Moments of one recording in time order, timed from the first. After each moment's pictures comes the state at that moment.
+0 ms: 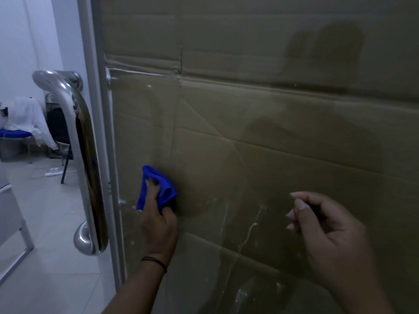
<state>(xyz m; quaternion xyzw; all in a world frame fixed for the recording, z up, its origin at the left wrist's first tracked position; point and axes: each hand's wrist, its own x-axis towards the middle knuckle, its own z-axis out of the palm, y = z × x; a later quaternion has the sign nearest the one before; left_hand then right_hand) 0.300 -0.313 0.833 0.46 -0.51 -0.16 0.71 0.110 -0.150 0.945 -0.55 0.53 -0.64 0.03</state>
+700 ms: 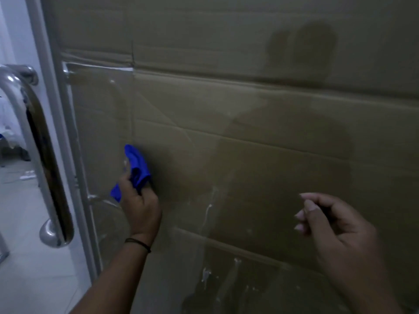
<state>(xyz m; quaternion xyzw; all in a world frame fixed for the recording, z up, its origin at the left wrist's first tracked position) 0.257 -0.283 0.871 0.42 -0.46 -0.18 0.77 0.043 -0.087 0.941 -0.51 0.54 -0.66 0.02</state>
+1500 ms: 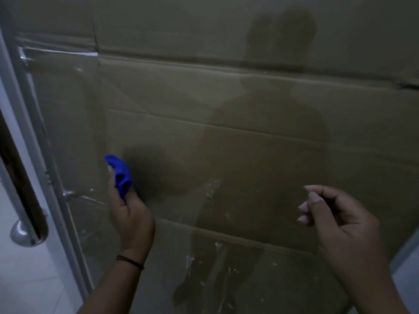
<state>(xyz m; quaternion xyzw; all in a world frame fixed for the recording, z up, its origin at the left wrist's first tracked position) 0.232 -0.246 0.856 0.40 -0.44 -0.24 0.77 0.019 -0.057 0.937 -0.47 0.56 -0.68 0.01</state>
